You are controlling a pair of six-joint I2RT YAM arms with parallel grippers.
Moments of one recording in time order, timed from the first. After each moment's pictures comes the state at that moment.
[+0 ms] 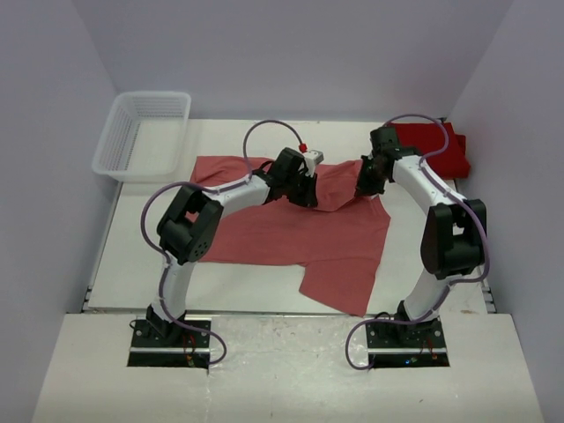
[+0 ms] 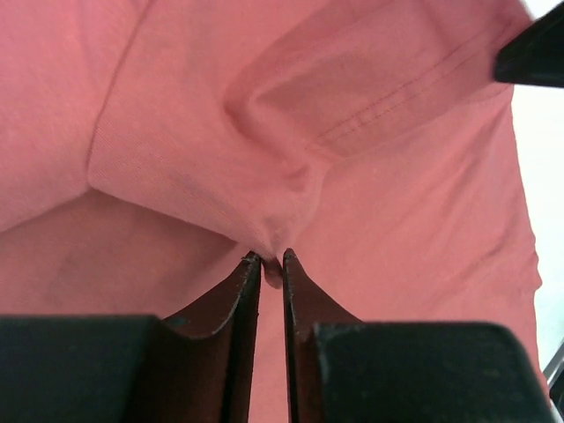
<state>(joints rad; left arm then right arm) -0.67 2.11 1.52 -0.17 0.31 -0.31 0.17 1.78 1.39 -0.73 -0.09 0.45</state>
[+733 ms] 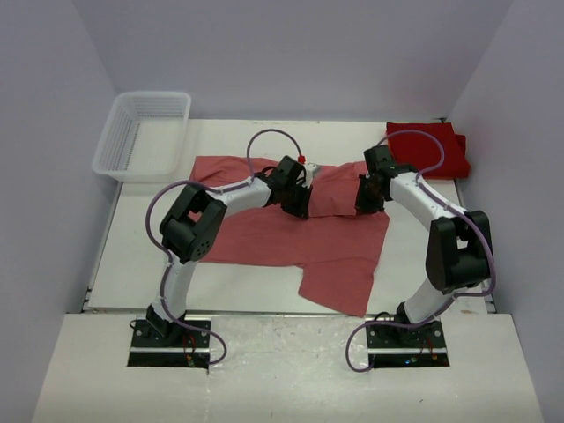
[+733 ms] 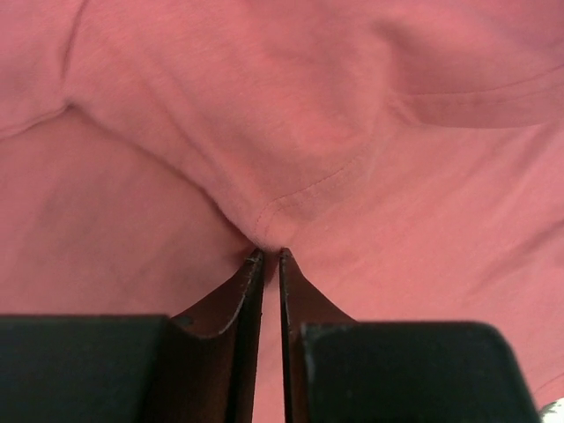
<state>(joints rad) -0.68 2.14 1.51 -0.29 0.30 -0.26 0.22 1.67 1.19 -0.70 -0.01 0.45</state>
